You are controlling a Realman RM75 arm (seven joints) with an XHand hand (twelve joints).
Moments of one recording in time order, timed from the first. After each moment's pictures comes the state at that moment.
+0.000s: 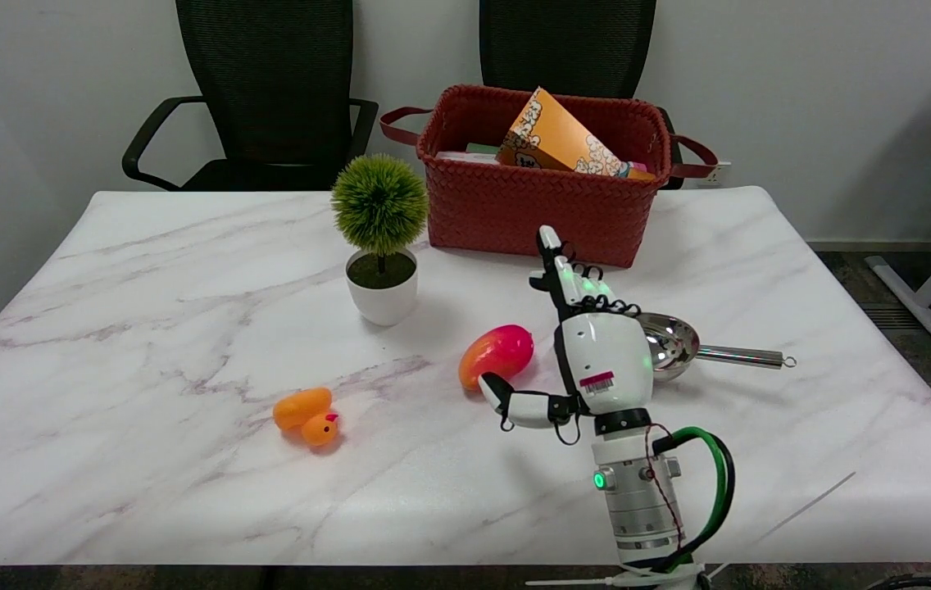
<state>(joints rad) -0.15 -1.27 -2.36 1.36 0.94 1.35 -0.35</state>
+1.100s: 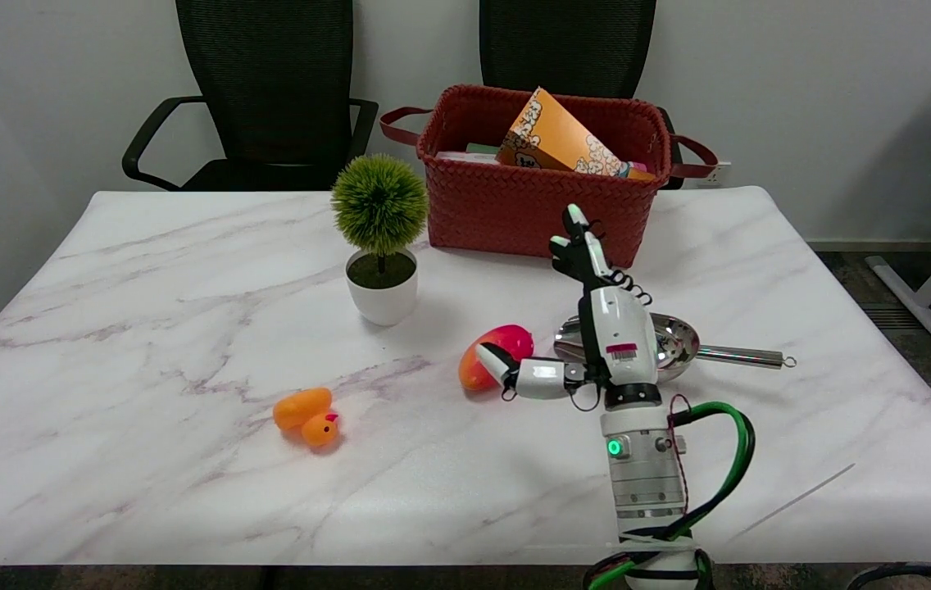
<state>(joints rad) -0.13 -1.28 -2.33 1.44 1.07 1.33 -0.14</state>
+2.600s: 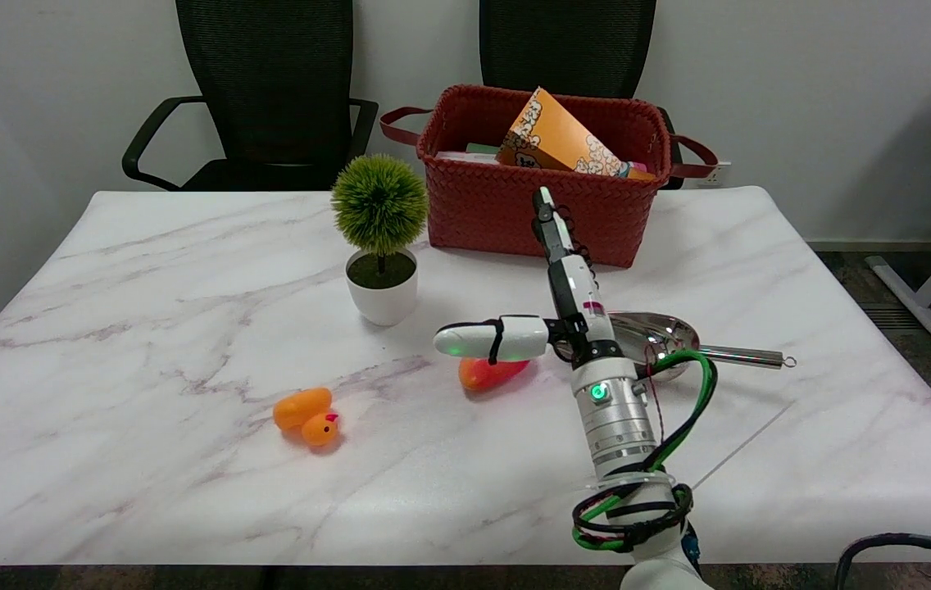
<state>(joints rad) -0.08 -1.29 -2.22 1.55 1.22 1.00 0.14</state>
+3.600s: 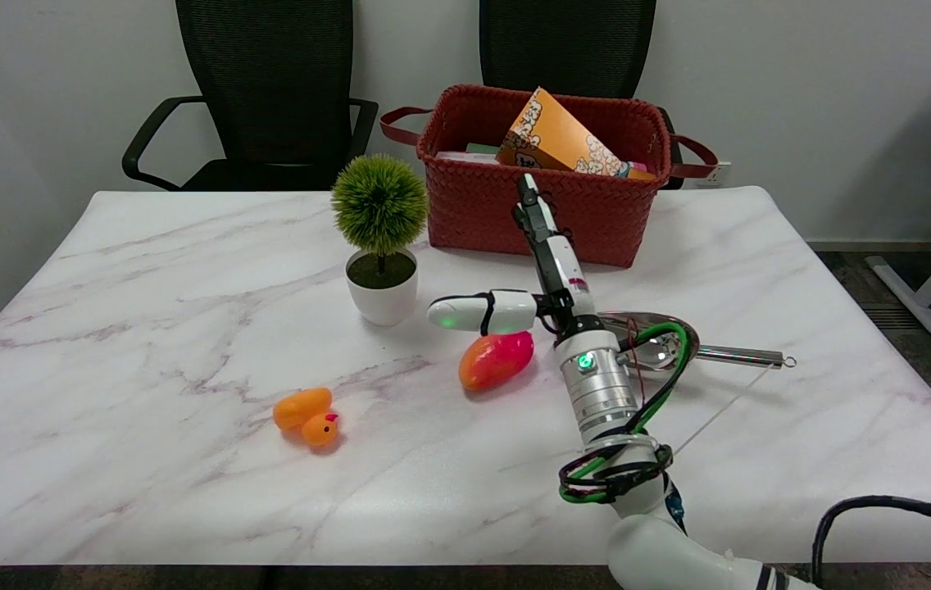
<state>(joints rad) 0.03 -1.28 -2.21 1.47 1.28 0.92 0.23</state>
